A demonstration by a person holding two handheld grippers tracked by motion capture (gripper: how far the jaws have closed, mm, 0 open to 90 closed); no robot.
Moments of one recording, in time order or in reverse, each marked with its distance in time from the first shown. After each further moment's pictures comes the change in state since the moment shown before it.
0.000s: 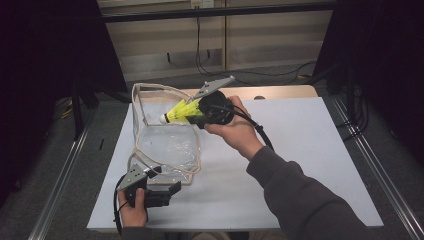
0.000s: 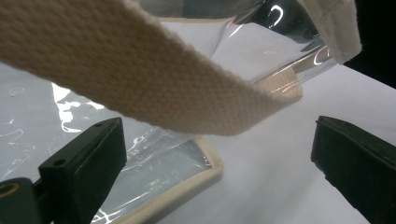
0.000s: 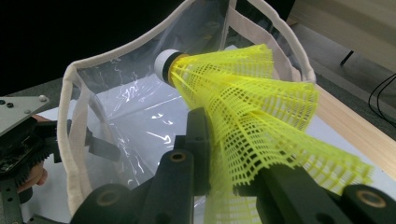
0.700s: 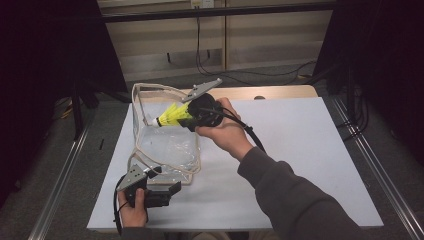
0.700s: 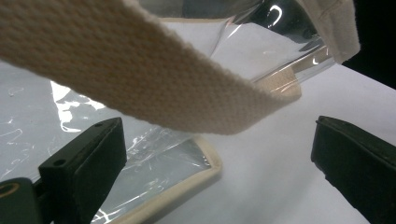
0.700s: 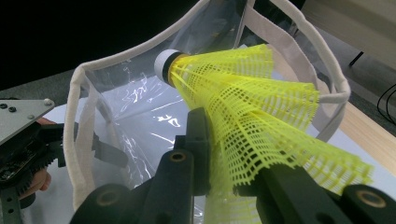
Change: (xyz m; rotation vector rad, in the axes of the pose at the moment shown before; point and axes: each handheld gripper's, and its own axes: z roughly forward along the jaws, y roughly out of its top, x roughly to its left) left arm 0.001 0.000 -0.001 0.007 -0.008 0.003; right arm 0.012 0.006 0.018 0.020 0.019 -0.030
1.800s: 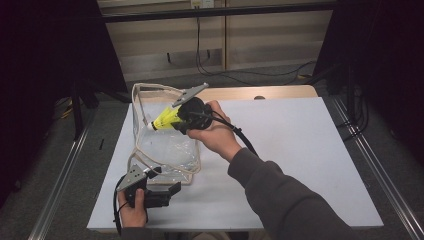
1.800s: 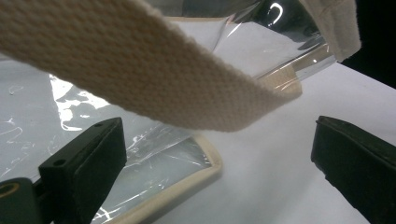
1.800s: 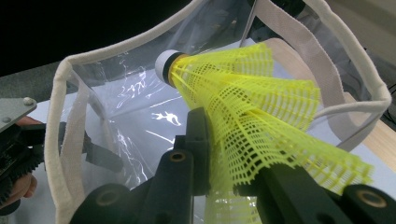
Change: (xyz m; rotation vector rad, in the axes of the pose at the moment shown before) left arm 0.000 -0.001 0.000 -0.005 0.007 -0.001; right arm 0.007 0.002 0.025 0.036 -0.005 -0.026
